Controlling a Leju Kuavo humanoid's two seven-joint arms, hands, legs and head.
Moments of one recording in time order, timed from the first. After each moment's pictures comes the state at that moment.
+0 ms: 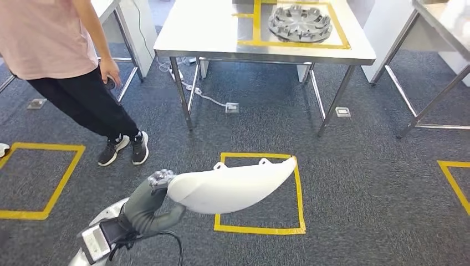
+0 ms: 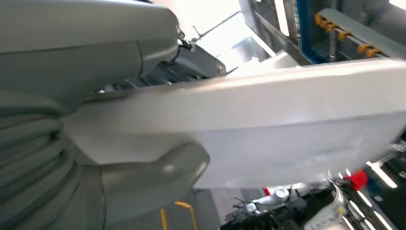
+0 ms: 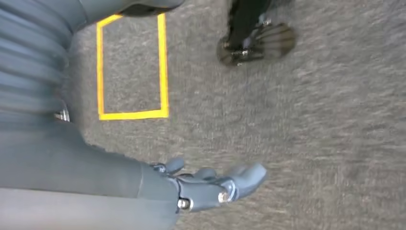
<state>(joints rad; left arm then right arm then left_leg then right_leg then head) -0.12 0.01 -0.29 -1.59 -0.20 -0.46 -0.66 -0.14 0.08 -1.04 -0.19 1.10 -0.23 -0.05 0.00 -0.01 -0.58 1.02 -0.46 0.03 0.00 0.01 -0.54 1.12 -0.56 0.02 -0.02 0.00</state>
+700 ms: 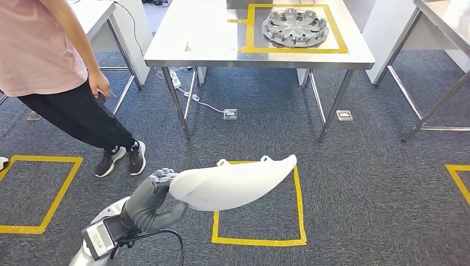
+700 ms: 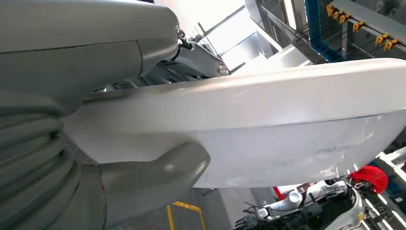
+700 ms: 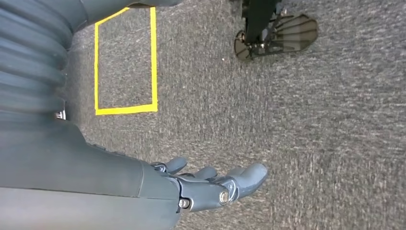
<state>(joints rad) -0.11 0.01 -0.28 -1.58 -0.20 -0.46 -0.65 -0.14 0.08 -1.04 -0.19 1.12 -0.23 -0.03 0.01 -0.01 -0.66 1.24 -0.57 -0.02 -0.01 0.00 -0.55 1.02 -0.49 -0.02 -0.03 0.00</state>
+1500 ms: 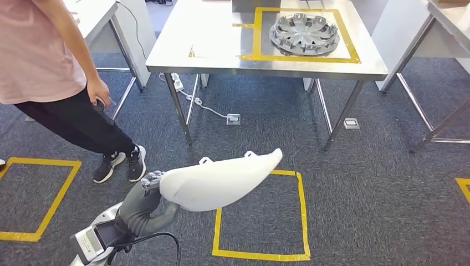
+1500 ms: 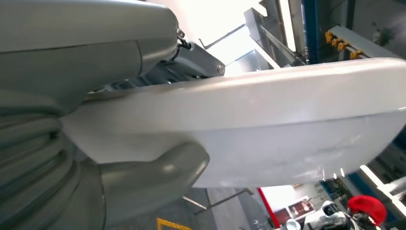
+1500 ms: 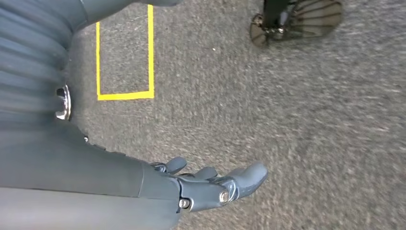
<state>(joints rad) -0.05 0.00 -0.23 -1.61 -0.18 -0.45 -0.69 -0.14 0.06 -1.03 -0.19 1.16 -0.22 -0.01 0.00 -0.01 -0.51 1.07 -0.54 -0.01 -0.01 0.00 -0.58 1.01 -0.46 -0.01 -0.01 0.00</state>
